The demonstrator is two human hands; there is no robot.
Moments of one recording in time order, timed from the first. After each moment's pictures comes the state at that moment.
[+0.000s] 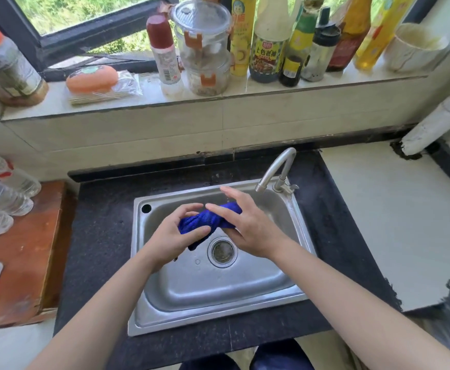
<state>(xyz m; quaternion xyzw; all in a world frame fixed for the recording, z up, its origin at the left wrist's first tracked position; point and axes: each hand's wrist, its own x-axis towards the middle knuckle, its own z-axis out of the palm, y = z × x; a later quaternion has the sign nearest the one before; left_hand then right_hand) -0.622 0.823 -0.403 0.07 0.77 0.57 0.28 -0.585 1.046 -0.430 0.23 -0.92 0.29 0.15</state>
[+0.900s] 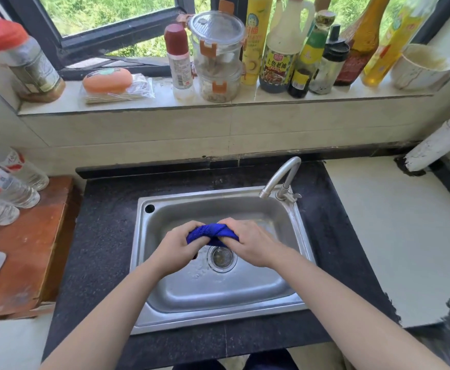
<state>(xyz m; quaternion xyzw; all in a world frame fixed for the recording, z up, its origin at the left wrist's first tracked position) -0.610 0.823 -0.426 0.13 0.84 0.48 0.22 -0.580 1.041 -0.434 0.08 -0.92 0.35 -0.16</state>
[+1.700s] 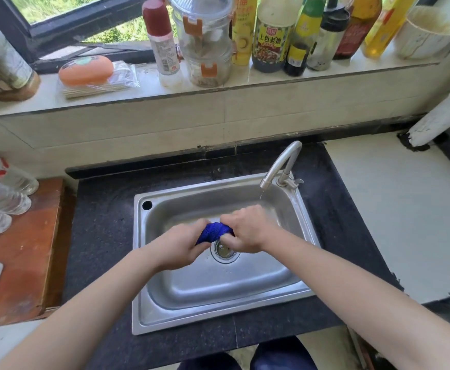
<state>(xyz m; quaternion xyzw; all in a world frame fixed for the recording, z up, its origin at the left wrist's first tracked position) -0.635 0.822 -0.413 0.32 0.88 0.19 0.30 -0.601 1.034 -0.445 0.17 -0.98 0.08 -0.05</state>
